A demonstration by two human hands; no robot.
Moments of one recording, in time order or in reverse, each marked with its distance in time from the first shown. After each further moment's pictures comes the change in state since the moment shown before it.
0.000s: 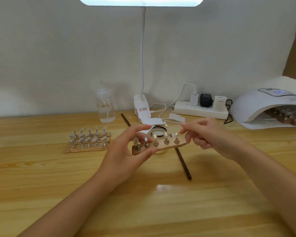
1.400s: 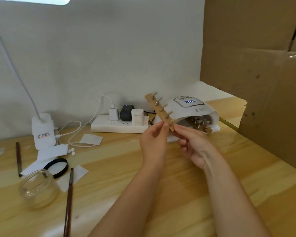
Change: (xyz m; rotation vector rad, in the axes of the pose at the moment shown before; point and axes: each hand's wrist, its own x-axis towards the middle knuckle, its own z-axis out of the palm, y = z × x) left_hand 0.131 0.110 0.272 -0.785 0.060 -0.498; right_hand -0.004 0.076 -0.179 0.658 0.457 0.199
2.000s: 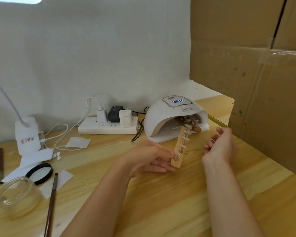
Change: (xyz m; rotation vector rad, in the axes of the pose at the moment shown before) left_hand 0.013 0.006 -0.013 0.344 -0.699 -0.529; right_hand -0.001 -0.011 -0.044 0.495 0.857 -0.212
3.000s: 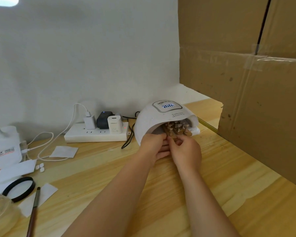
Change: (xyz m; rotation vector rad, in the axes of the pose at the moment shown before) left_hand 0.059 0.022 0.033 -0.336 0.306 0.062; right_hand 0.012 0.042 0.006 -1.105 -0.356 -0.700
